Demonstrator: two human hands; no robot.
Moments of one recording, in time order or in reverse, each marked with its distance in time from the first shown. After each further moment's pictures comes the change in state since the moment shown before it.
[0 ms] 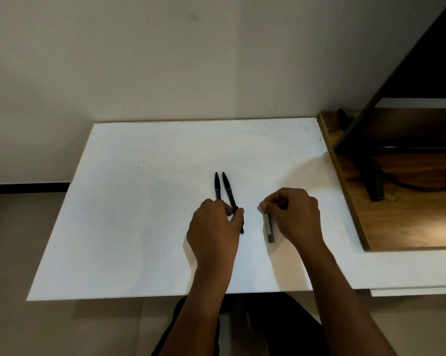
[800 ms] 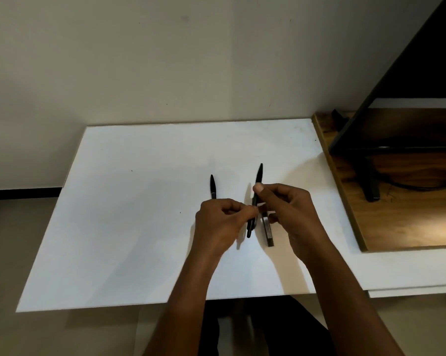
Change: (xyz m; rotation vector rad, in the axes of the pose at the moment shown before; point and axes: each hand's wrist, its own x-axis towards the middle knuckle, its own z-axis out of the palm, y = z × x) left_hand 0.012 0.010 -0.015 -0.655 -0.405 -0.164; right_hand -0.008 -0.019 -0.013 0.680 -0.193 0.144
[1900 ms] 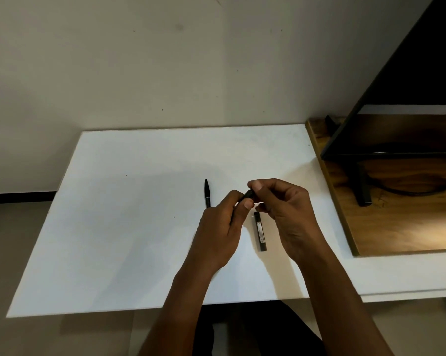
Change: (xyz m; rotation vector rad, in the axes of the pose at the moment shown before) left_hand 0.003 -0.009 0.006 0.239 -0.078 0.541; right_hand 0.003 -0.006 -0.003 0.184 -0.043 -0.159
